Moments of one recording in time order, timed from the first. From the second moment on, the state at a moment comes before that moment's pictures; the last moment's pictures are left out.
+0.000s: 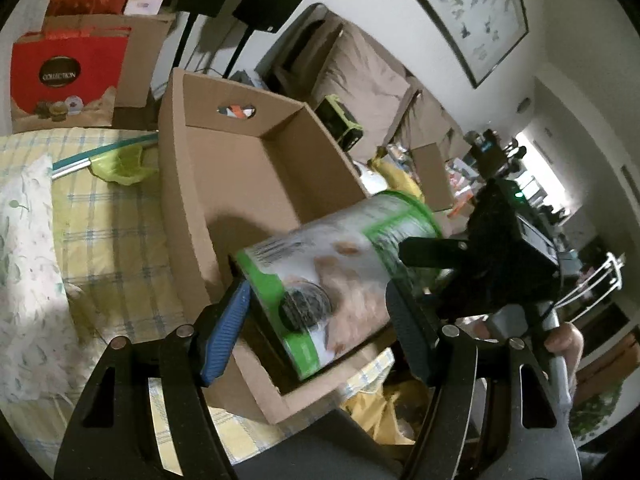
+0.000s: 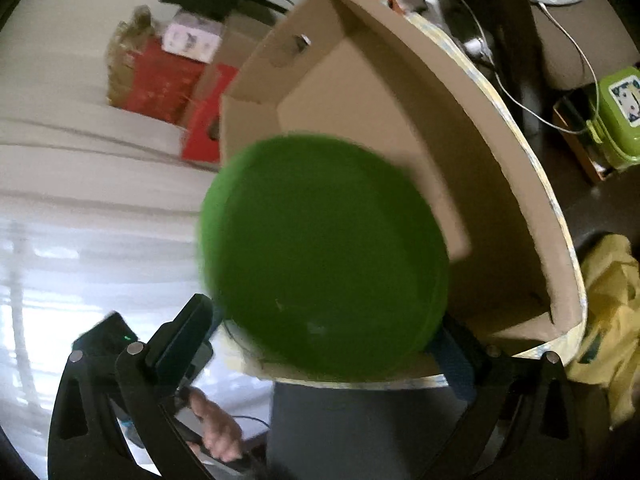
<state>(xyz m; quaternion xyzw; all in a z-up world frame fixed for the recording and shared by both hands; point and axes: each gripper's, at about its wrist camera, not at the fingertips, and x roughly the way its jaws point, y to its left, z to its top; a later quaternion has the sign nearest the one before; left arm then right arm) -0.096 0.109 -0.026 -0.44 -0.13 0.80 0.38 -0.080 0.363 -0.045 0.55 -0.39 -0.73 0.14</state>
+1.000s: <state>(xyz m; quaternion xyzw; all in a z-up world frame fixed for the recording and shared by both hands) -0.092 0.044 0.010 -0.43 -0.01 0.88 0.21 -0.072 0.272 0.015 0.47 -0.10 -0.87 0.11</state>
